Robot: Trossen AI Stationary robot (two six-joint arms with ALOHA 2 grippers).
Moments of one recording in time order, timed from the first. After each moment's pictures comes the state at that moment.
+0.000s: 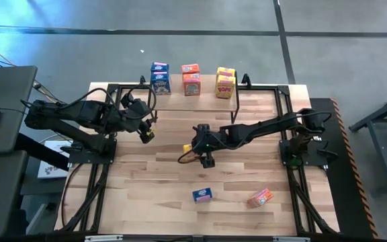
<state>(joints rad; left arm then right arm) -0.16 1.13 1.31 -1.03 -0.66 -0.39 0.08 1.79 1.26 -0.33 0.12 -0.20</state>
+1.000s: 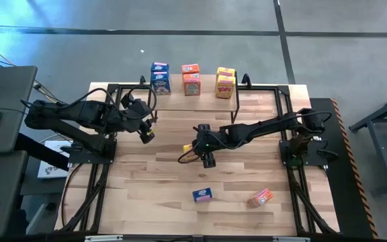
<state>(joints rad) -0.16 1.13 1.31 -1.03 -0.66 -0.39 0.08 1.79 1.26 -0.35 0.12 -0.20</state>
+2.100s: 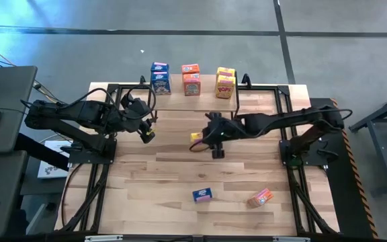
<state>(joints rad) -0.16 1.13 1.31 -1.03 -0.66 -0.43 0.05 1.58 1.26 -0.49 0.17 -0.20</state>
